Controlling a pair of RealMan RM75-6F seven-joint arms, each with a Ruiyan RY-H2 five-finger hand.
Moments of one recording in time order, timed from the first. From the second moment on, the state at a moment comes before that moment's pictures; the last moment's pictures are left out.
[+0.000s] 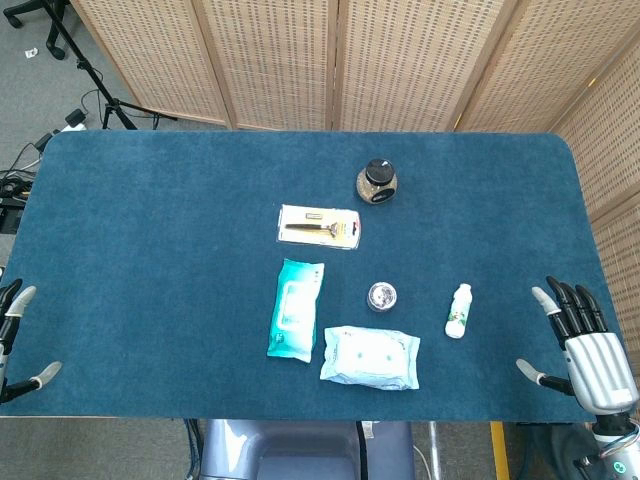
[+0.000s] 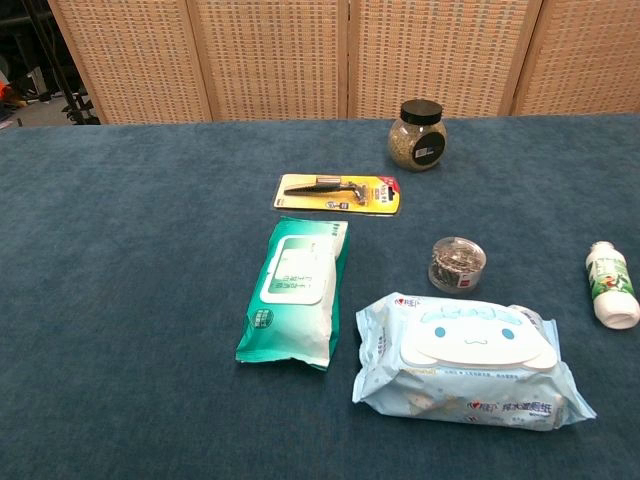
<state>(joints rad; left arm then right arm) 0.01 -1.04 0.00 -1.72 1.64 1.64 -0.02 0.08 -1.07 0.03 -1.64 -1.69 1.60 0.06</state>
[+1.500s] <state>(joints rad) -0.05 -1.10 -0.07 -1.78 1.48 1.54 0.16 0.49 -0.93 0.09 -1.93 -1.56 0.91 -0.33</state>
